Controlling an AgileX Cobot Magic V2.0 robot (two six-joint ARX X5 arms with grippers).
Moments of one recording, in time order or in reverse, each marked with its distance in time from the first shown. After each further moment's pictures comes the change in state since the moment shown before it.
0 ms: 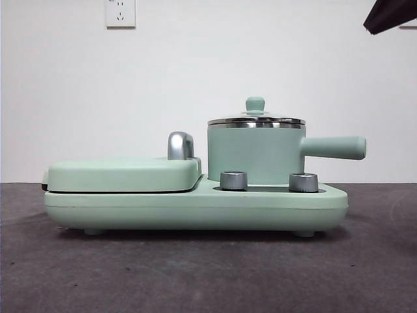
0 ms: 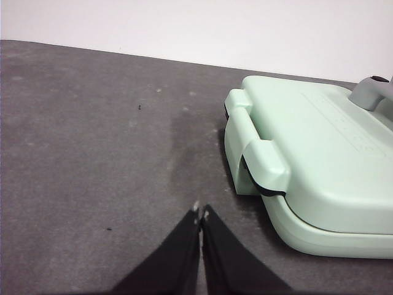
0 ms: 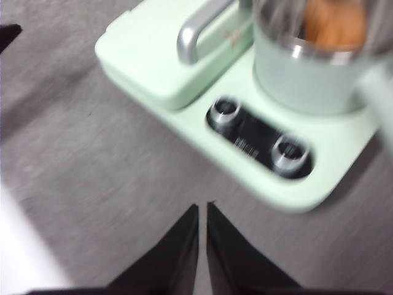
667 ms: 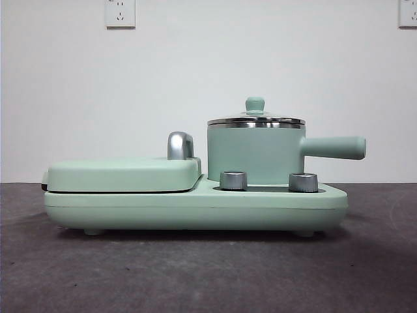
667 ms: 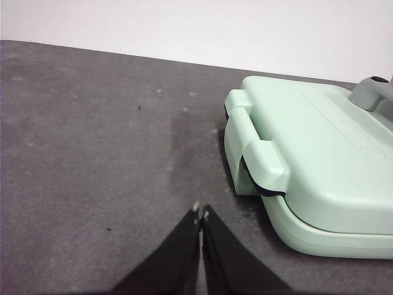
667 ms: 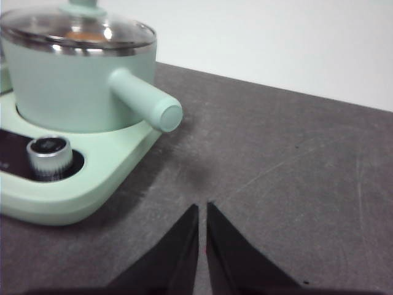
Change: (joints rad) left arm 0.000 0.000 0.000 0.000 0.000 0.000; right arm -0.421 -0.705 -0.788 0.563 0.130 -0.089
